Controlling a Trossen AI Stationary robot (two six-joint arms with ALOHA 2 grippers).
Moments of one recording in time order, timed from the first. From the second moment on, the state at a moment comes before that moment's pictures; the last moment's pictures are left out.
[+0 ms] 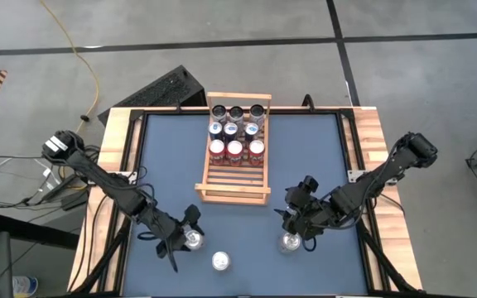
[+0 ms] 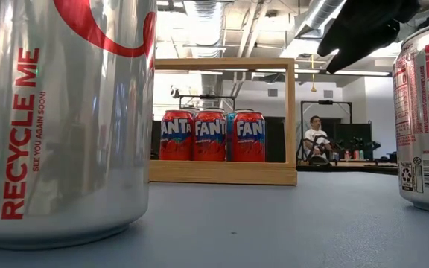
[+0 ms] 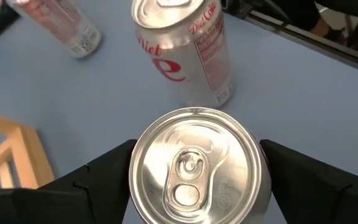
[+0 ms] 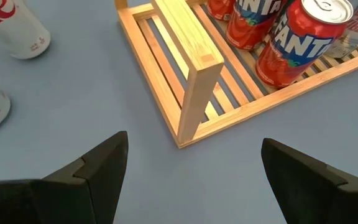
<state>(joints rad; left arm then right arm) -0.60 1.29 0.65 -0.08 -0.13 0.33 0.57 1.43 1.07 -0.75 0.71 0.88</state>
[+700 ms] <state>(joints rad) -0.59 1.27 0.82 -0.29 -0.17 0.08 0.57 1.43 1.07 -0.75 0.71 0.83</state>
